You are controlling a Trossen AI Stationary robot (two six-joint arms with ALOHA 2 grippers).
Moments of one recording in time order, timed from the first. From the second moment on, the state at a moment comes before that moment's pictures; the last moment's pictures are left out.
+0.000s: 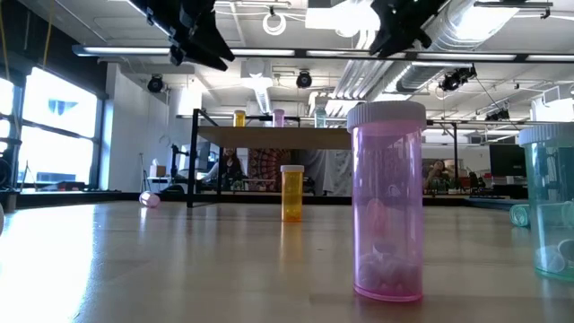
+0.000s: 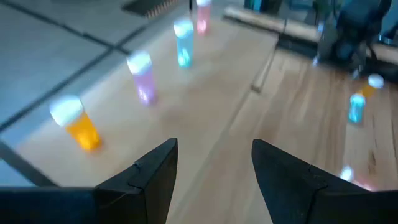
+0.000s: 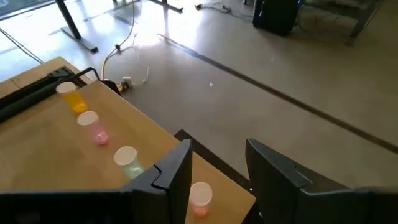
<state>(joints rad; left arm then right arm) 0.47 1.10 0.97 -0.39 -0.12 -0.09 -0.74 1.27 1.40 -0.62 0.11 0.06</state>
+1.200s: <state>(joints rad) 0.65 1.10 0.97 -0.29 -0.04 -0.07 -0.98 1.82 1.79 -1.08 -0.23 -0.40</state>
